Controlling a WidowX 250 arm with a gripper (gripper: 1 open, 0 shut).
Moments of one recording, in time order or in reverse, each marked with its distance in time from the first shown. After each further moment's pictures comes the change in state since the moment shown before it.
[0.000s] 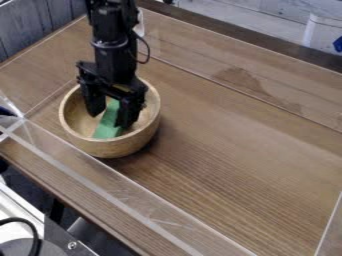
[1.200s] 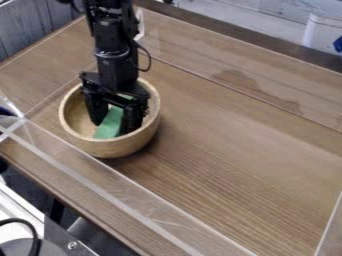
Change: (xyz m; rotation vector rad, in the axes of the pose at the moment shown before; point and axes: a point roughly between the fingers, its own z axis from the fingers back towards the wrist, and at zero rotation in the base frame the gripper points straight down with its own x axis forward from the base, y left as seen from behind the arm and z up) arm 0.002 -0.003 -0.010 -0.042 0.004 0.032
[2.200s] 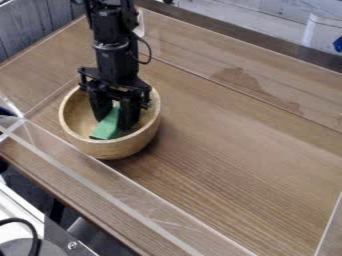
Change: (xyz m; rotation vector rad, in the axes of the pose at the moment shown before) arm -0.003 -0.005 0.014 -0.026 0.004 0.008
